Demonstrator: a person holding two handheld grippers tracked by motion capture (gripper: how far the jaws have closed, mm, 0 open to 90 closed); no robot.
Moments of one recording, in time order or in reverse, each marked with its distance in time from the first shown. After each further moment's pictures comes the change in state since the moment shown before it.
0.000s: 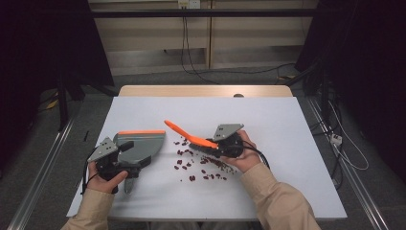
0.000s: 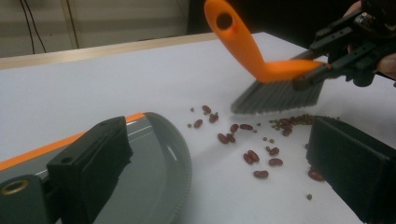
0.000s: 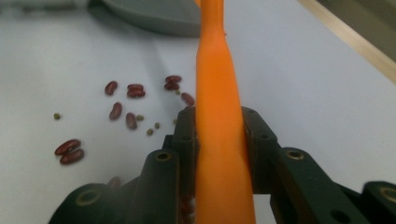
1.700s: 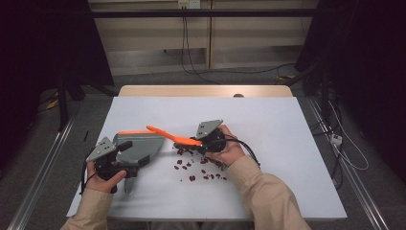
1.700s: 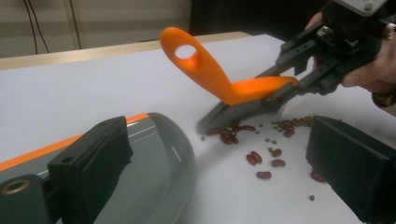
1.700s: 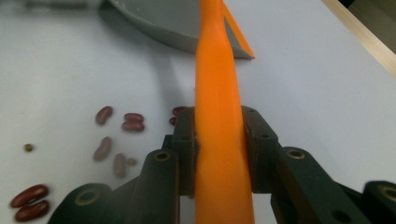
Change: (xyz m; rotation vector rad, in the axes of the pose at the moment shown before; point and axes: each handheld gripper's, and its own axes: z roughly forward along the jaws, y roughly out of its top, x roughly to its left) left arm 0.003 0.000 -0.002 -0.008 0.007 -0.007; right arm 0.001 0.016 0.049 0.002 0.128 -0.118
